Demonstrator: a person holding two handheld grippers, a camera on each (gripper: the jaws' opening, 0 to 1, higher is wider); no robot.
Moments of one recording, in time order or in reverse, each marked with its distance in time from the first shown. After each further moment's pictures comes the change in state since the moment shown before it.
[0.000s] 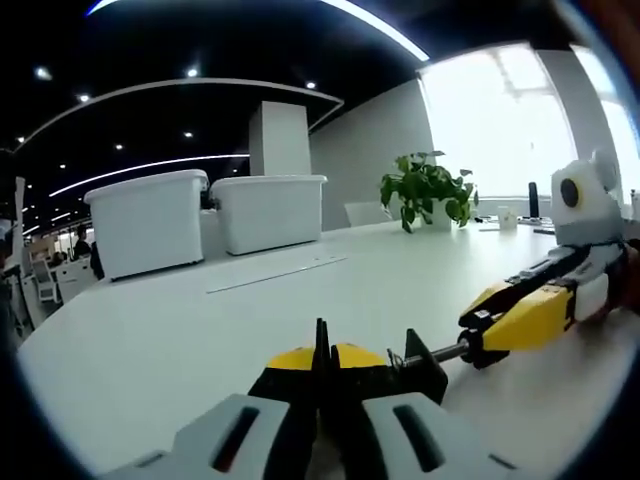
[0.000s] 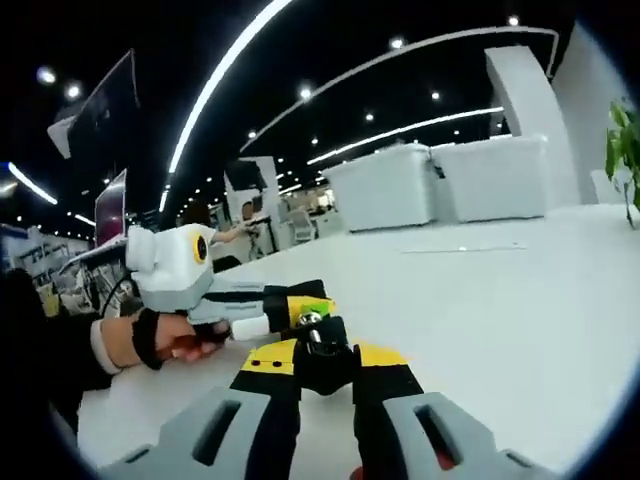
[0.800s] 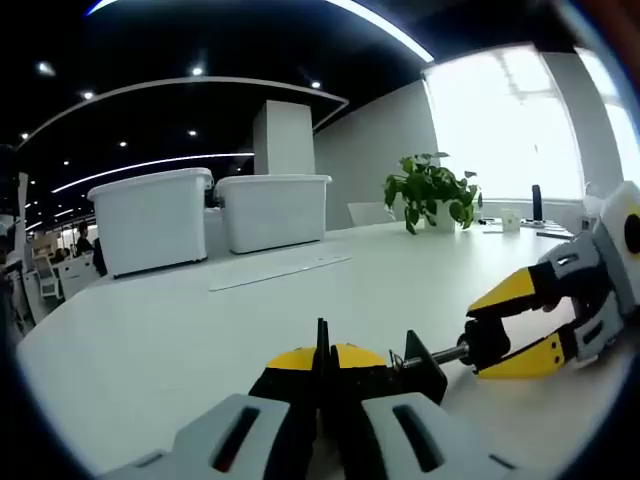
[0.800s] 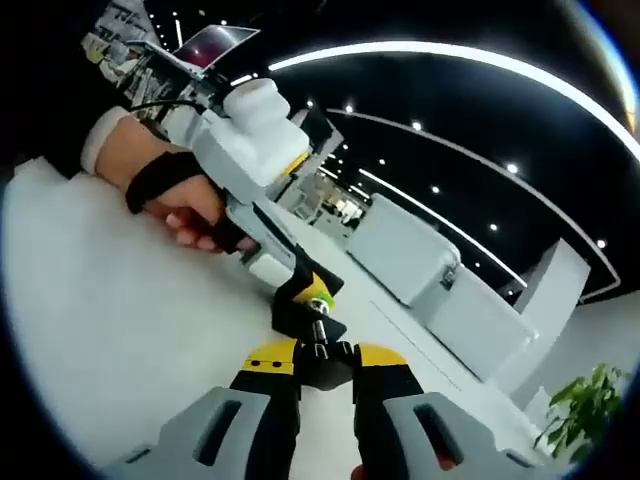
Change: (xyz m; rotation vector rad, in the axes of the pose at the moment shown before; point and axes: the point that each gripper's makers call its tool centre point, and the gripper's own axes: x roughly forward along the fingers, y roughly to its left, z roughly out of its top) left arm 0.001 0.002 0.000 -0.014 0.001 0.015; right arm 0.004 0.012 0.001 -0.804 -0.030 -0.071
